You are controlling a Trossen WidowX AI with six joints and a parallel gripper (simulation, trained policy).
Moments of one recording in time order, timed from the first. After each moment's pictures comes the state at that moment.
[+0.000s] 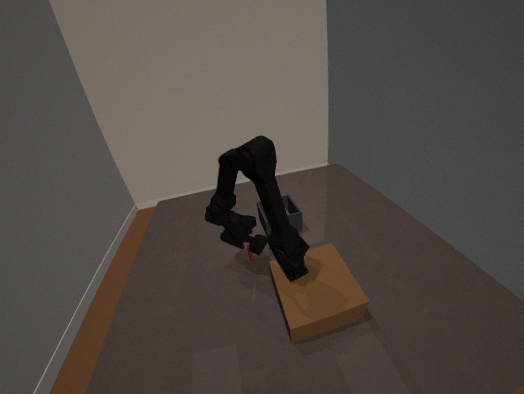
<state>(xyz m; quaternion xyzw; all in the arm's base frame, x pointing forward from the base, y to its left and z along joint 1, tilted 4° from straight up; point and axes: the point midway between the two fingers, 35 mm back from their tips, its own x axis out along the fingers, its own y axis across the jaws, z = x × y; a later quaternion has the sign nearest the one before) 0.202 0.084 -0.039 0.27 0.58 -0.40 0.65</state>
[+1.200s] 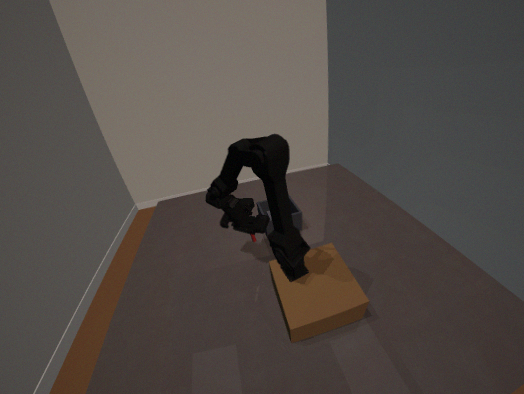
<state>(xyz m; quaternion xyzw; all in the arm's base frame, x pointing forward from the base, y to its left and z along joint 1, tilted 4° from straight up) 0.237 0.055 0.010 0.21 0.56 -0.37 0.71</state>
